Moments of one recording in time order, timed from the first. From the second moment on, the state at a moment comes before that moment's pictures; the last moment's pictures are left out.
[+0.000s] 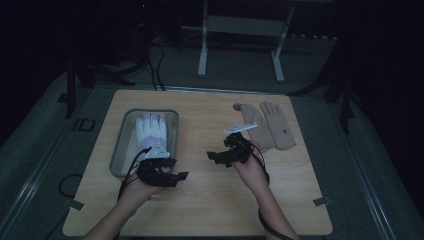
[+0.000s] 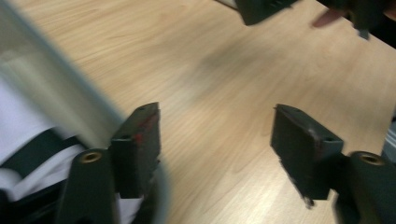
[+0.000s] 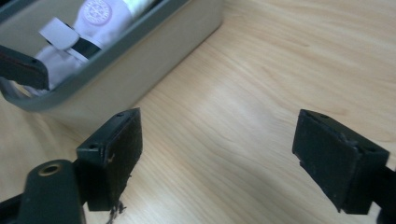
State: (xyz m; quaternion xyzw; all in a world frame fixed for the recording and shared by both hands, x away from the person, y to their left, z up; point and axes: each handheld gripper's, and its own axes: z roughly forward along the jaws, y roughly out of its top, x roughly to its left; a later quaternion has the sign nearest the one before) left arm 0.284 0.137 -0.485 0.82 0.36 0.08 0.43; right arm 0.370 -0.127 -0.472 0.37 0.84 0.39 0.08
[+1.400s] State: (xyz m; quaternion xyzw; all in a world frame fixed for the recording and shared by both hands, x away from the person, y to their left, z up) left arm 0.261 0.079 -0.570 0.80 0.30 0.10 0.51; right arm 0.422 -0.260 -0.478 0.45 0.77 0.40 0.22
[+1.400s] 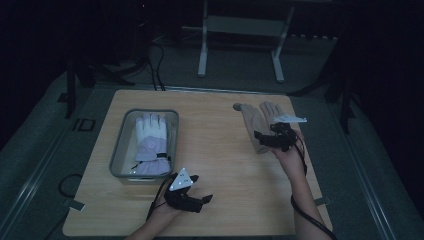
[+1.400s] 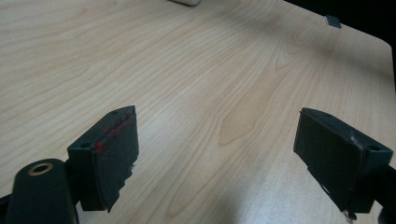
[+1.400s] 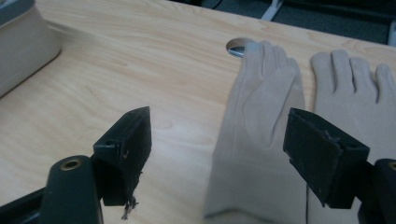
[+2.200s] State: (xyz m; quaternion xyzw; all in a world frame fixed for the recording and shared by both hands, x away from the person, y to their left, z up) left arm 0.254 0.075 -0.573 0.80 0.28 0.12 0.52; right arm 0.511 -0.255 -0.505 0.50 0.77 0.33 0.23
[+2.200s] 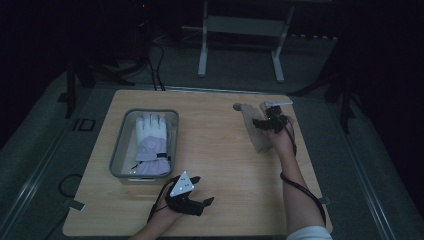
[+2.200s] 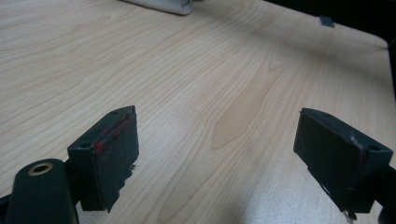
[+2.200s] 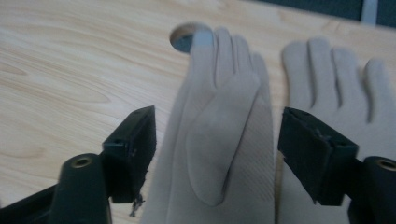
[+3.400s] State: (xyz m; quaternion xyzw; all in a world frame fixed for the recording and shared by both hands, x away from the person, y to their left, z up) left arm 0.249 0.077 -0.573 0.79 0.31 0.13 0.52; right arm 0.514 -0.245 -0.539 0.58 0.73 0.29 0.21
